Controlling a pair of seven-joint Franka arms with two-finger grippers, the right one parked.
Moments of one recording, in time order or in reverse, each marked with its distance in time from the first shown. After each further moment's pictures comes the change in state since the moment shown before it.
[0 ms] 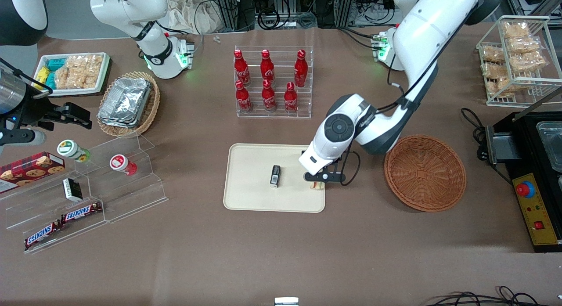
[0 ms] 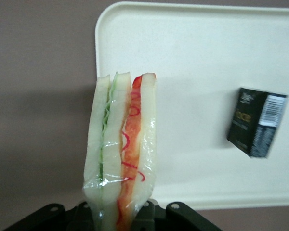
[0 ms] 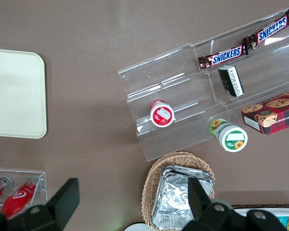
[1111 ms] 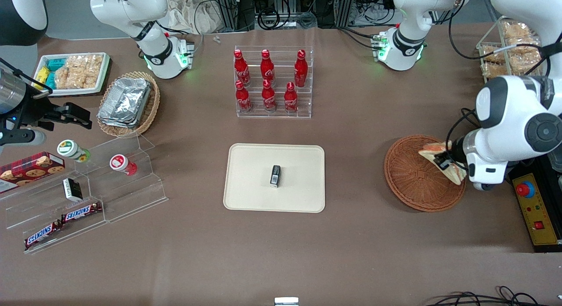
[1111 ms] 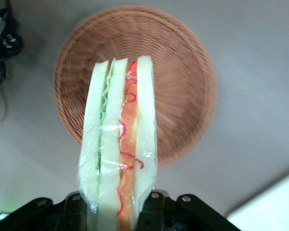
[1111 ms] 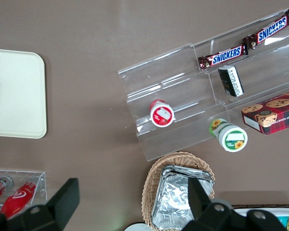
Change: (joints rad) arm 0.188 -0.435 0.368 -0.055 -0.249 -0.495 -0.036
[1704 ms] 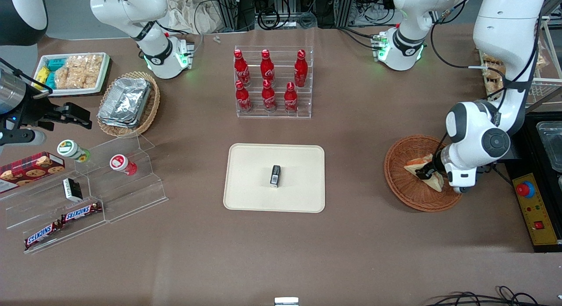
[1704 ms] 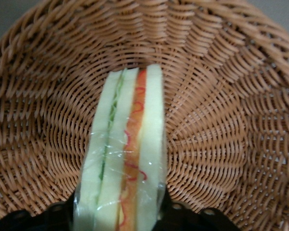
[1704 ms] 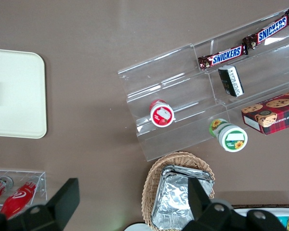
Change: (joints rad) arm 0.037 0.140 0.099 -0.373 -0.006 0.633 -0.011
